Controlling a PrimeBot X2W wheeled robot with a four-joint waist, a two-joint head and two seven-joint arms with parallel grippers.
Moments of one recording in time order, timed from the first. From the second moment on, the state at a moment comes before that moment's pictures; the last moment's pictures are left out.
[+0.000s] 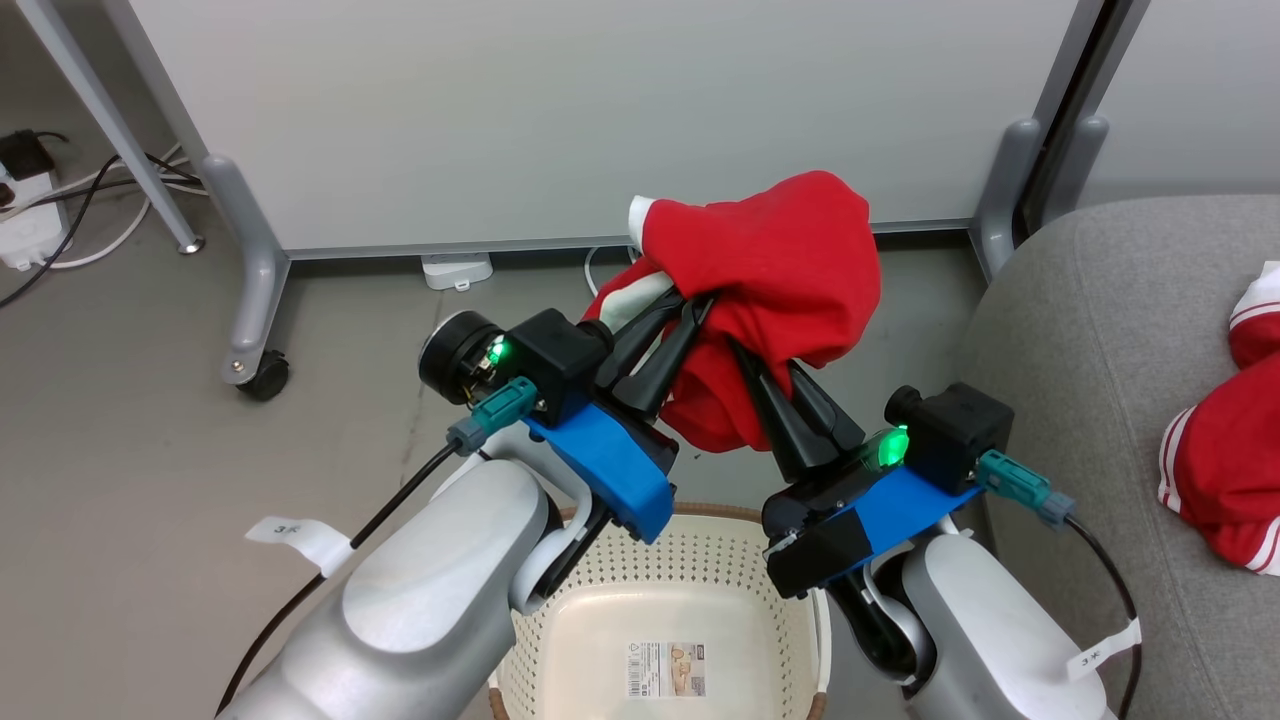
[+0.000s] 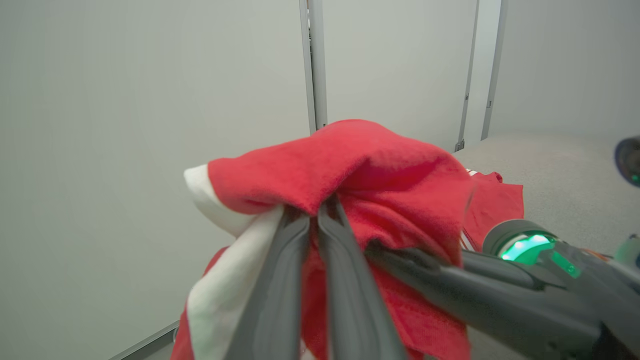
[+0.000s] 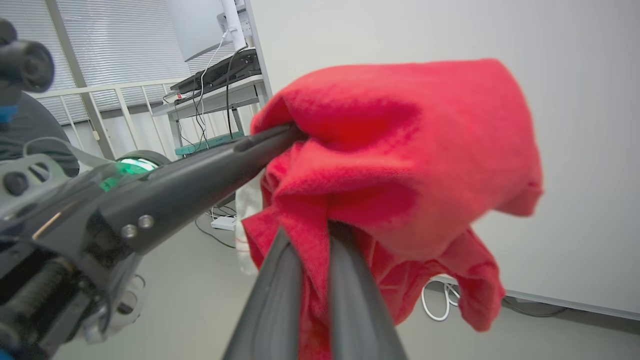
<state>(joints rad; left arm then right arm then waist) -0.69 0.18 -0.86 0.42 -0.59 -0.07 -0.21 -0.44 -0.05 0.44 0.34 0.41 0.13 -0.26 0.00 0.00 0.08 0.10</state>
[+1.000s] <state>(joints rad) -0.68 0.20 -0.86 0.40 -0.57 -0.03 -0.25 -0.40 -0.05 0.29 0.30 0.31 0.13 -0.26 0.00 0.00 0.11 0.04</state>
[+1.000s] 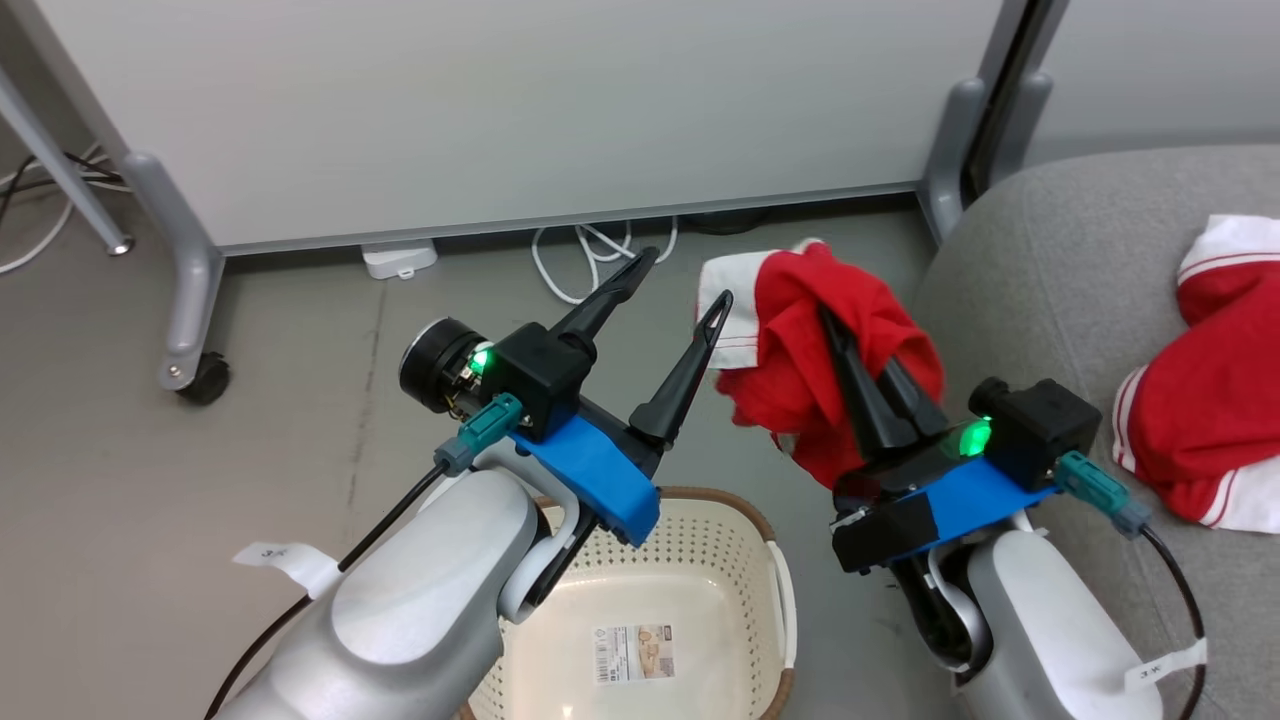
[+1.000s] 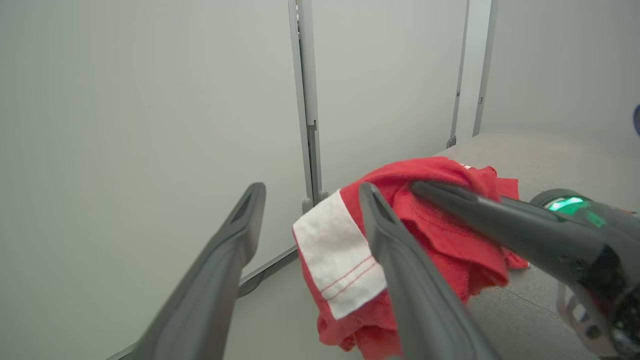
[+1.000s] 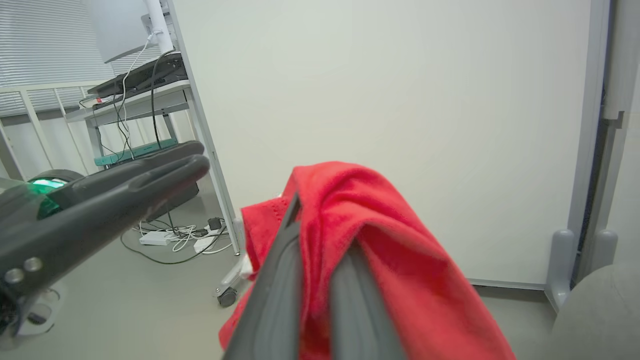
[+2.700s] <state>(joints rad) -0.77 0.21 -0.92 0.35 -0.47 -0.02 -0.24 -0.71 -0.16 -0.12 0.10 0.14 0.13 -0.26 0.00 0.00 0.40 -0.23</state>
